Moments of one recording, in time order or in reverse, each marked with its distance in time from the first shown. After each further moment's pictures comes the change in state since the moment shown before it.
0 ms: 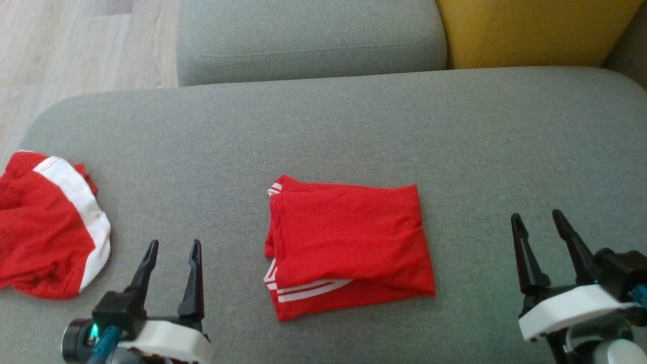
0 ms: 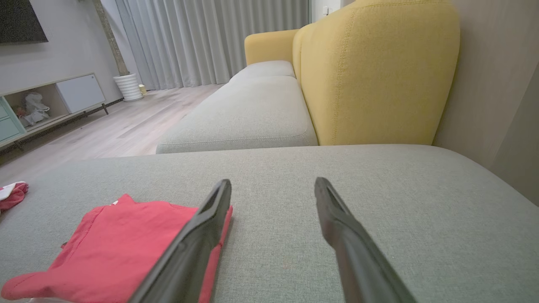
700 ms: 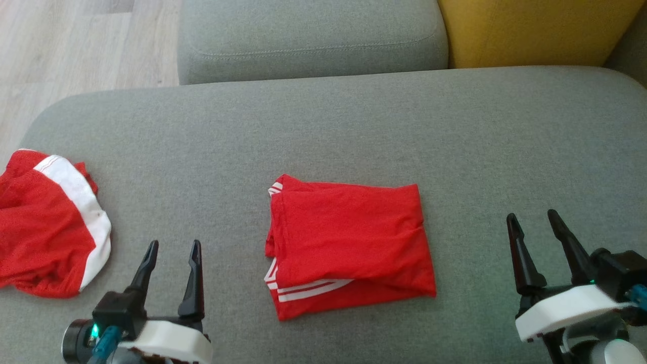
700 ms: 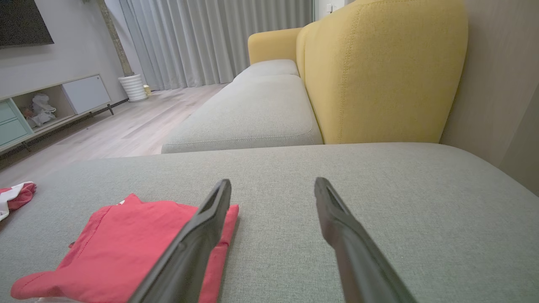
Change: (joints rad) left arm 0.000 0.003 -0.005 0.000 -0.007 0.010 0.000; right arm 0.000 0.002 0.012 -0.002 0.010 0.000 0.001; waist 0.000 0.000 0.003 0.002
